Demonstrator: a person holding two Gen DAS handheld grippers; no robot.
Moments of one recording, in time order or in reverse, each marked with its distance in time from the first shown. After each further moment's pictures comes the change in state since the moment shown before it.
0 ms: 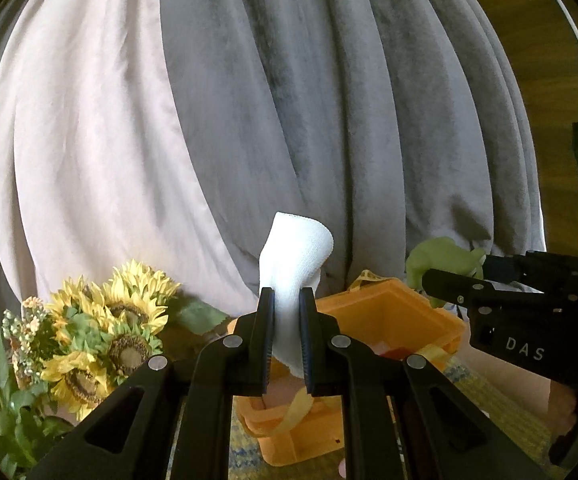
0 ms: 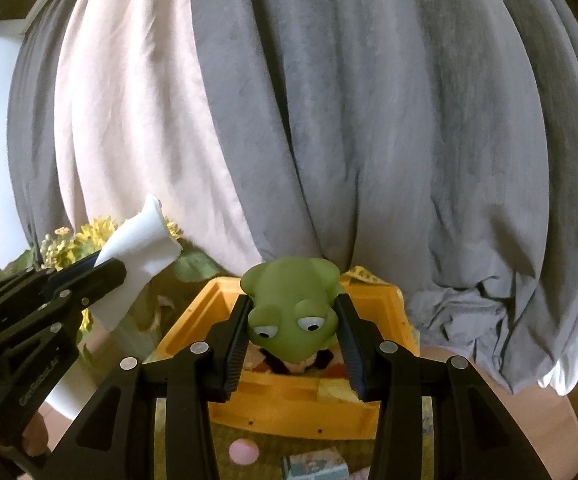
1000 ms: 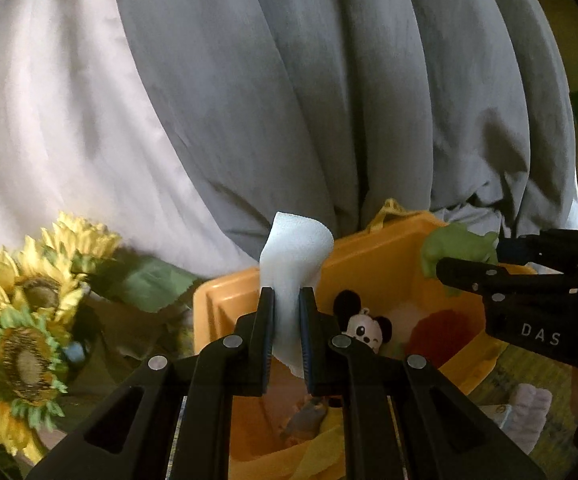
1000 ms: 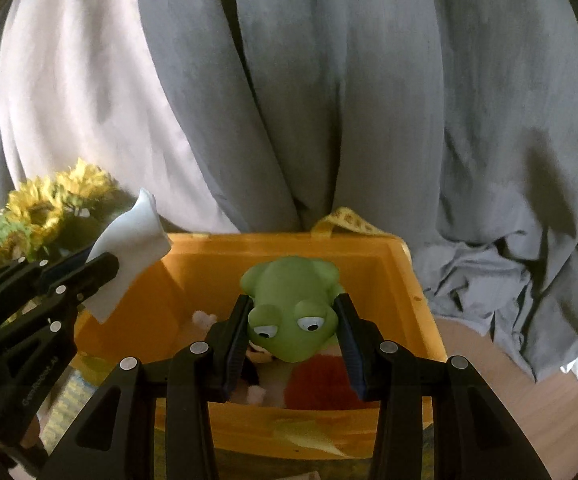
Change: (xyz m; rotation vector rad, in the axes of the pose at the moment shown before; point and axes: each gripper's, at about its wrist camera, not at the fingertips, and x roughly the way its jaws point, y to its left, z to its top) left arm 0.128 0.000 -0.043 0.068 0.199 -0.039; right arm 0.115 -0.033 -0.030 0.046 0.205 -0.057
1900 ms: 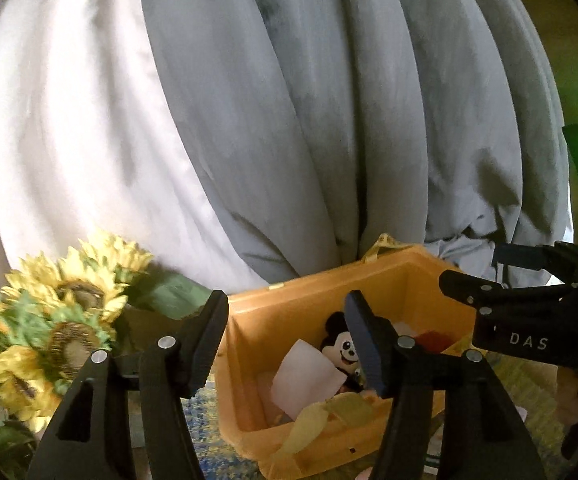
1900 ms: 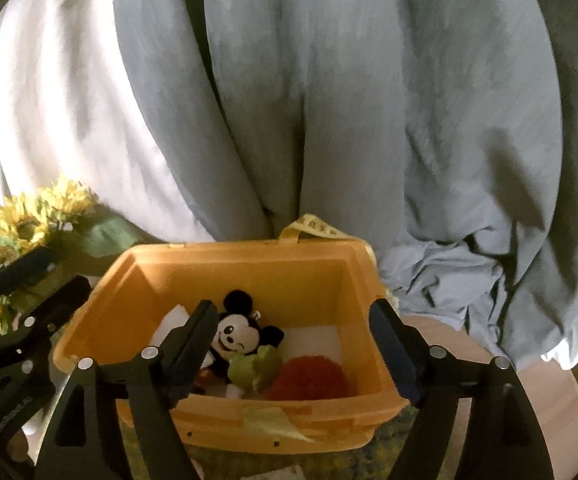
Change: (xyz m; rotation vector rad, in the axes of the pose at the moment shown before) left arm -0.060 -0.004 0.011 -0.054 -0.100 0.051; right arm -0.034 -0.009 0.005 0.026 -0.057 -0.077
